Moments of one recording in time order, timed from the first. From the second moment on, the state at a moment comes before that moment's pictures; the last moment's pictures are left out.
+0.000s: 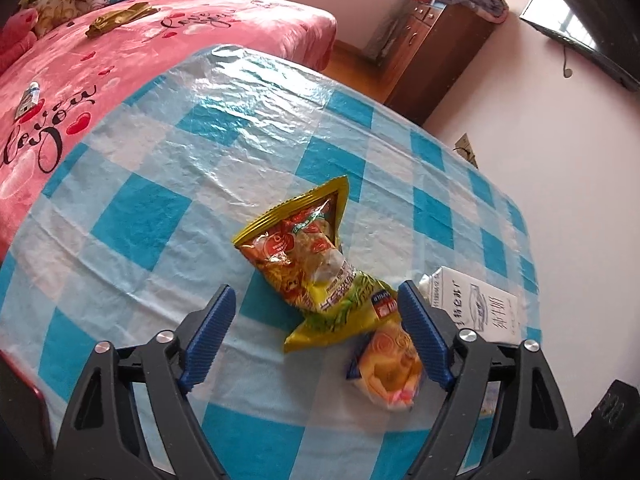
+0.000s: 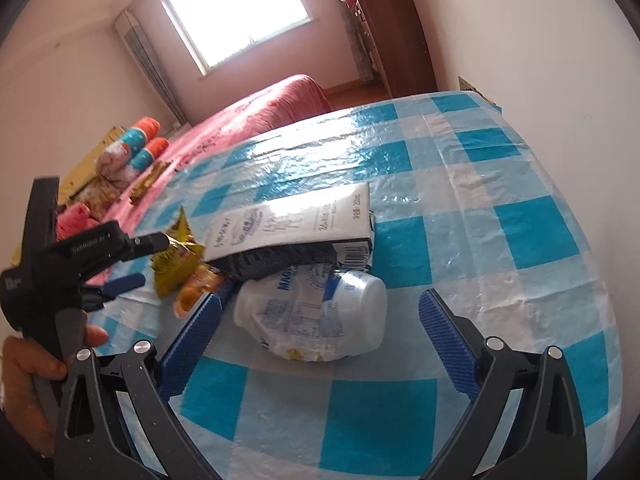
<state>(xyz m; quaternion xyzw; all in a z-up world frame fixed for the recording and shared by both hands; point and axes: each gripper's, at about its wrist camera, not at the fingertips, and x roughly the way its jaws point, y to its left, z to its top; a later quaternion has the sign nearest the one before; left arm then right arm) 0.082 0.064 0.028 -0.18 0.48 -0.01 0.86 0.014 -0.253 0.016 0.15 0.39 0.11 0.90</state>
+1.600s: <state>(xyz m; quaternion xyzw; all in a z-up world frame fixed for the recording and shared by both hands) 0.056 0.071 0.022 -0.12 0.47 -0.05 0.87 0.035 -0.218 0.003 0.06 0.43 0.09 0.90</state>
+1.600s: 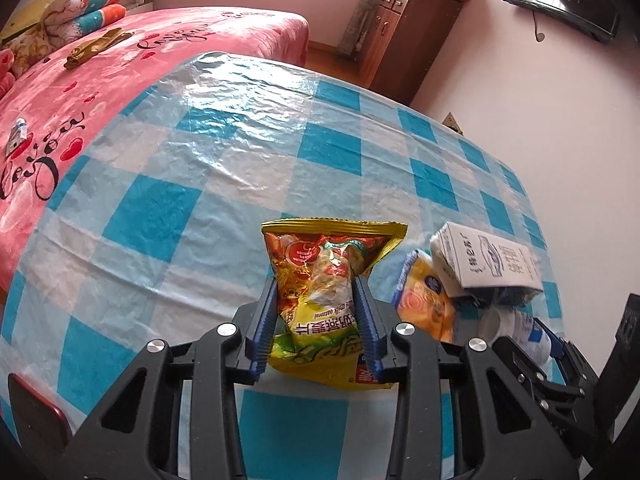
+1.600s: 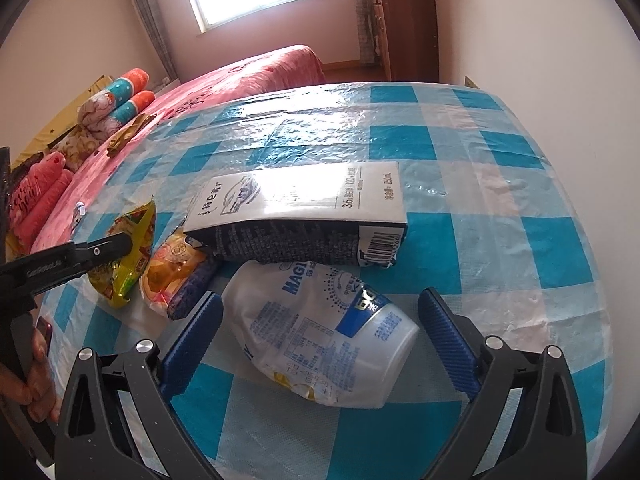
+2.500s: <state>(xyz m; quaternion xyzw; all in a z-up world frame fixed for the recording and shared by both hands) 0.037 0.057 0.019 -0.04 0.46 -0.05 0.88 0.007 -0.215 0.012 0.12 0.45 0.21 0.86</state>
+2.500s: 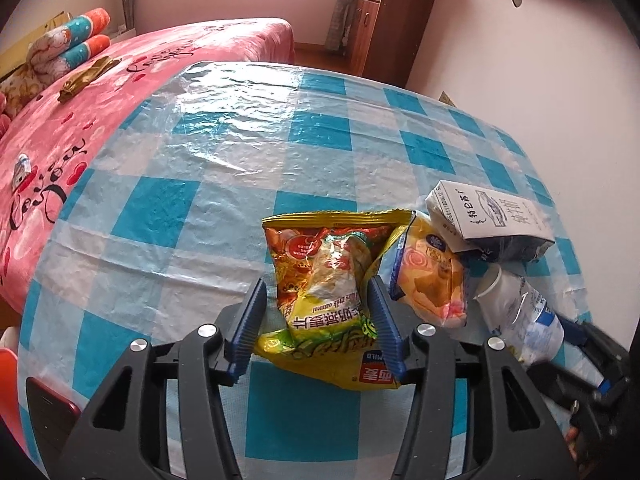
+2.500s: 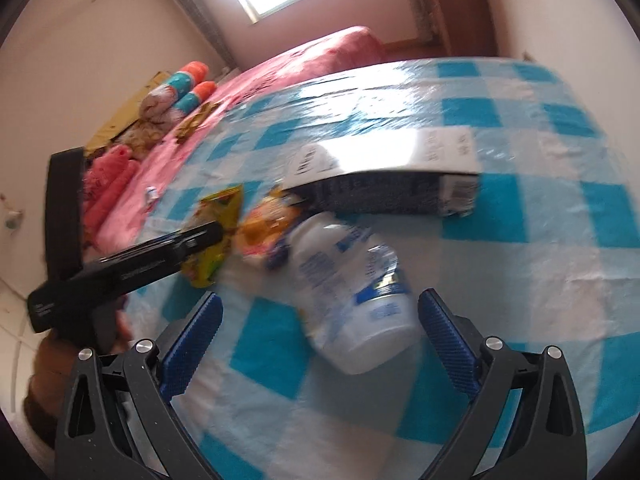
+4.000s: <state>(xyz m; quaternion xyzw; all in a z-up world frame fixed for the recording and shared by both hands) -0.015 0.063 0.033 0.00 0.44 -0.07 0.90 0.008 -0.203 0.004 0.04 0.43 0.16 0.89</state>
